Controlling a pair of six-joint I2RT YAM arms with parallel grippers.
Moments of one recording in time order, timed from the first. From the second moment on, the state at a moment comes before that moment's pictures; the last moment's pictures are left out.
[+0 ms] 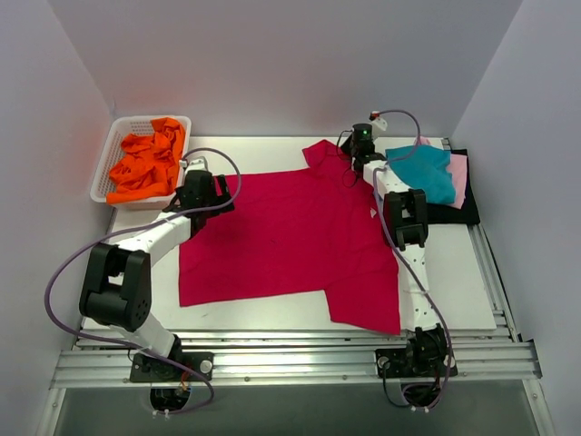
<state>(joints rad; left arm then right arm) -0.27 1.61 1.01 -0.06 -0.24 -0.44 0.17 2.69 2.26 0.03 0.19 0.68</state>
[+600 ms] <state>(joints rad) -0.27 1.63 1.01 -0.06 -0.24 -0.44 0.16 2.69 2.15 0.11 0.17 0.73</state>
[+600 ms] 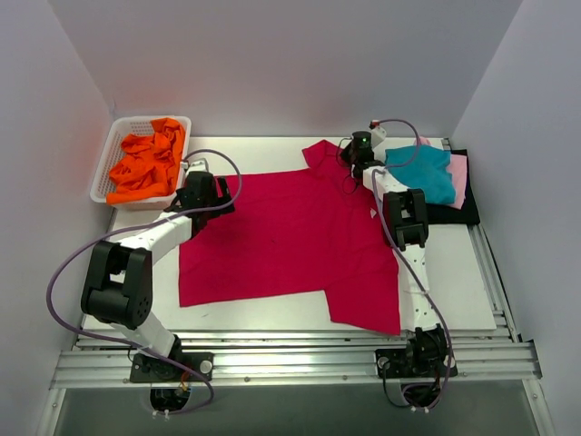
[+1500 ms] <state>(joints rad) -0.29 1.64 1.04 -0.08 -0.29 -0.43 0.12 2.50 1.89 0.26 0.30 0.61</state>
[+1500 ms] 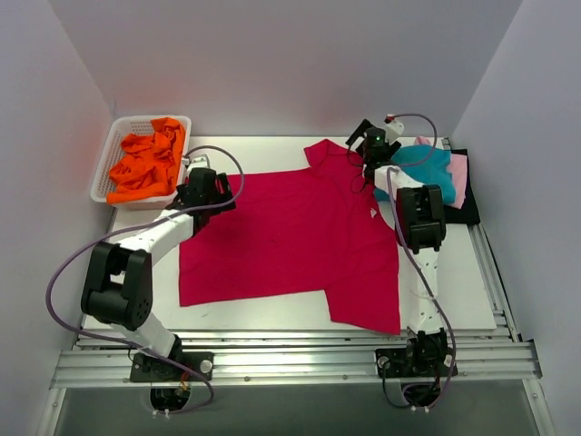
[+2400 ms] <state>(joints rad) -1.07 0.89 0.71 -0.35 -0.75 -0.72 0.76 0.91 0.88 -0.51 0.92 0.83</state>
